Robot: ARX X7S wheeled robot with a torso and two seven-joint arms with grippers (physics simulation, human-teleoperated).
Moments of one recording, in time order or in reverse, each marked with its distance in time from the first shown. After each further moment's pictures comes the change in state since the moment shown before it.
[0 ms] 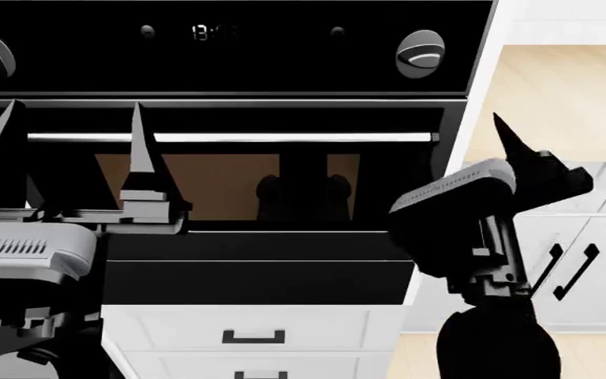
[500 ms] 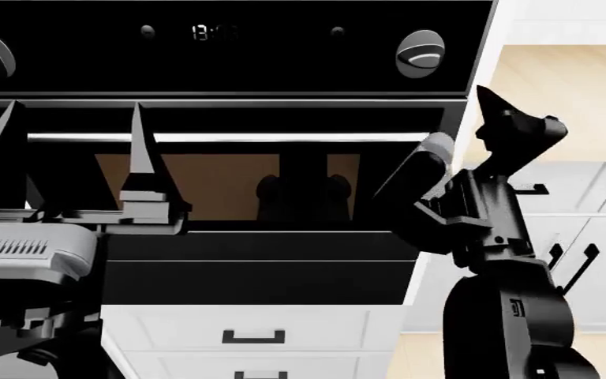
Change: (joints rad) left arm 0.002 -0.013 0.006 0.001 -0.007 0.001 -0.013; right arm 0.323 0.134 -0.411 0.089 -0.221 0.234 -0.246
